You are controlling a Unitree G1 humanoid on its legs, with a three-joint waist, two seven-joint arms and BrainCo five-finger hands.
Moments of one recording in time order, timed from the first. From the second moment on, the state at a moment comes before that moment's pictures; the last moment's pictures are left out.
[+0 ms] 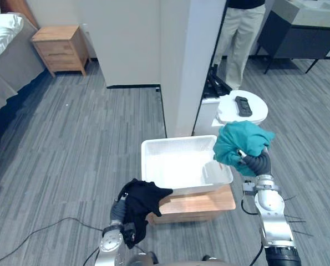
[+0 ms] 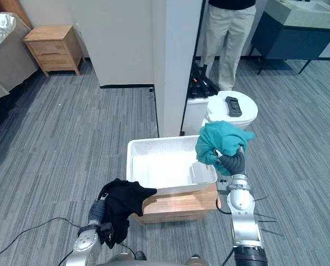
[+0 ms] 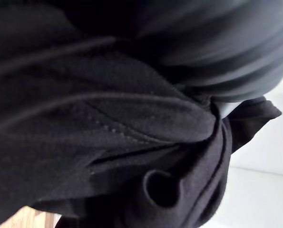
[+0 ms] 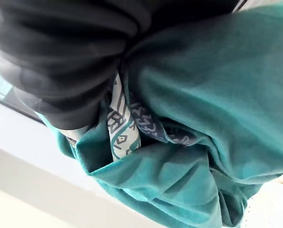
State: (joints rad) left arm 0.21 0.03 0.04 0.41 -0.11 -0.12 0.09; right arm -0.02 -0.14 -0.12 -0.01 -0.26 -0.06 -0.13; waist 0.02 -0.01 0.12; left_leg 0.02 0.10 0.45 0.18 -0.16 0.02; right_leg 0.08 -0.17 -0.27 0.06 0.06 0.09
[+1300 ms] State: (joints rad) left arm -0.23 0.13 0.05 0.07 -0.07 -0.20 0.24; right arm -0.14 -0.21 -0.12 0.01 -0.55 -0.02 -0.15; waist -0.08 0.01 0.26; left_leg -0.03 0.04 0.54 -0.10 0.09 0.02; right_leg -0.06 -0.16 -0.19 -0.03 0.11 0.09
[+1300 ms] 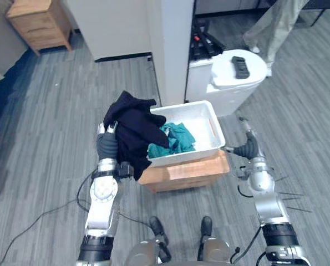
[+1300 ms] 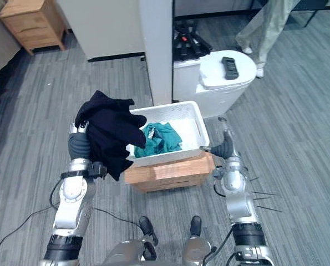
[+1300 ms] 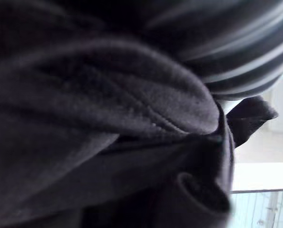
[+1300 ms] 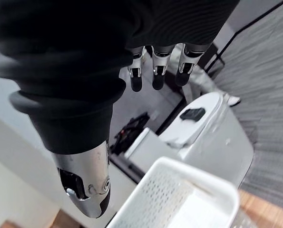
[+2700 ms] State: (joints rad) left arm 0.09 0.11 0.20 0.48 -0.08 -0.16 0.19; right arm 0.19 -0.10 -0.33 0.61 -0.37 -0.03 -0.15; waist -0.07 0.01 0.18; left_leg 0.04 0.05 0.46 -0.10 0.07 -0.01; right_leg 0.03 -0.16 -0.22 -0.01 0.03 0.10
